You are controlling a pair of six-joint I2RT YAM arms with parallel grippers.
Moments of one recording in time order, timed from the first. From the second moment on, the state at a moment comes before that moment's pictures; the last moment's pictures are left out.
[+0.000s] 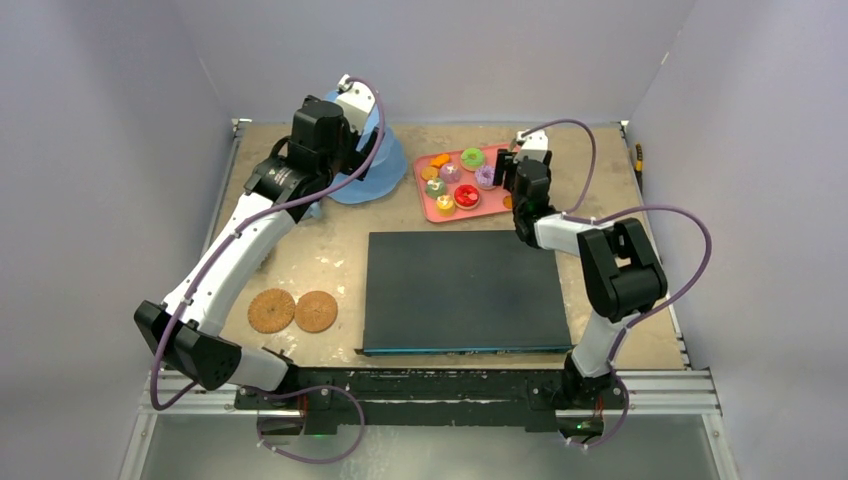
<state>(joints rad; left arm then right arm) -0.48 1.42 1.57 -0.59 -0.36 0.22 0.30 1.79 0.94 0.60 0.35 0.06</state>
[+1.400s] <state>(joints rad) -0.48 1.41 1.57 -0.58 -0.37 0.25 0.24 1.88 1.05 0.54 0.27 0.13</state>
